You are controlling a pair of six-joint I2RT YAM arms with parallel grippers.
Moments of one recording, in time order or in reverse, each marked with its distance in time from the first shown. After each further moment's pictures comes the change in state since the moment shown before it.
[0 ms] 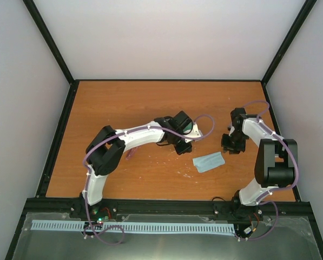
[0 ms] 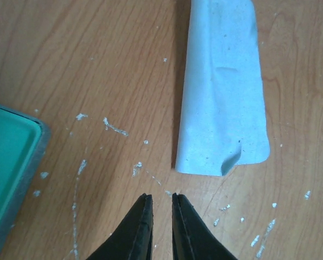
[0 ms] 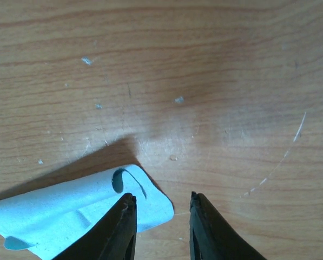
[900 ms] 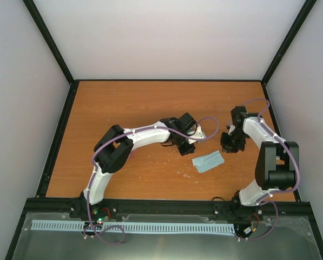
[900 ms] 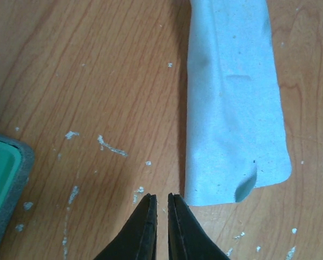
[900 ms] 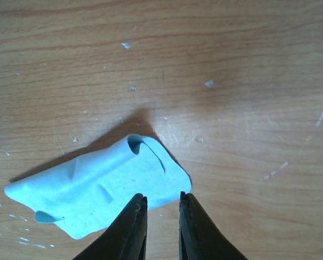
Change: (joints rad) left arm -0.023 0.115 0.086 -0.015 0.010 -0.002; right arm 0.007 -0.008 0.032 -0.039 -0.071 -0.016
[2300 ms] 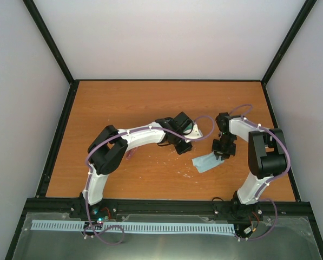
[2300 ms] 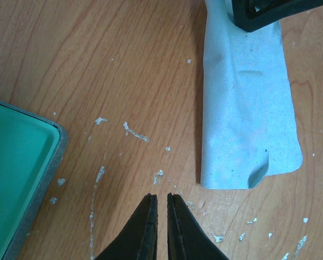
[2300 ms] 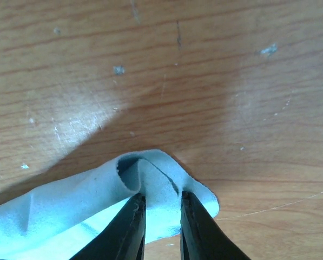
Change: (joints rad) left arm 0.017 -0.074 -0.088 0.064 -0.047 0.000; right arm 0.143 0.132 -0.032 0.022 0.102 0.175
